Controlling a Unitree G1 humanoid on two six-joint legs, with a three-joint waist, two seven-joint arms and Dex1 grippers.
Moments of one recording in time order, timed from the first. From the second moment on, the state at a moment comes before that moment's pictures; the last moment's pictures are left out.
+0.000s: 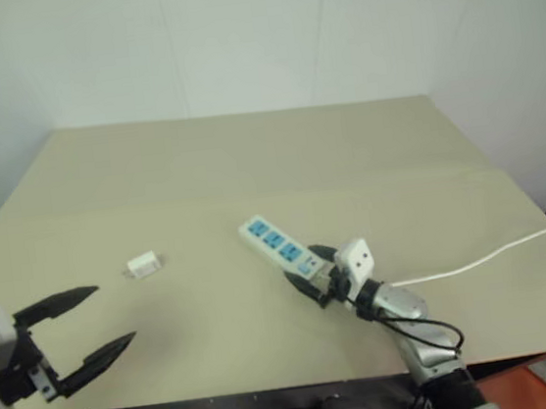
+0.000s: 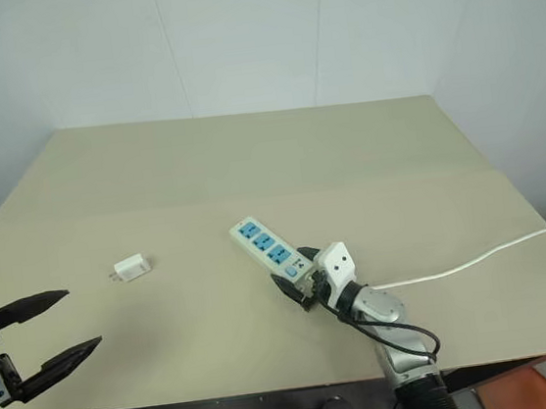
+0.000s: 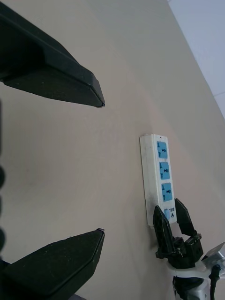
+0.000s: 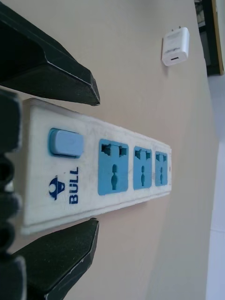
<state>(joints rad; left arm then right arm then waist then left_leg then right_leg) 0.49 0.82 0.88 -0.58 -0.75 0.38 -1.09 -0.22 -0.17 0.13 0.08 0.12 0.00 0.62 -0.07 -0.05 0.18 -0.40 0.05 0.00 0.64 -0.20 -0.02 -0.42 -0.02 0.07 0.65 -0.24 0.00</state>
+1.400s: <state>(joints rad) 0.40 0.90 0.85 -0.53 -0.75 0.39 -1.14 -0.54 -0.28 0.16 0.55 0.24 -0.25 1.19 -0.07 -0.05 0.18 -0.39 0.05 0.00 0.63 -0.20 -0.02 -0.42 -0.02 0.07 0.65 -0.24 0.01</state>
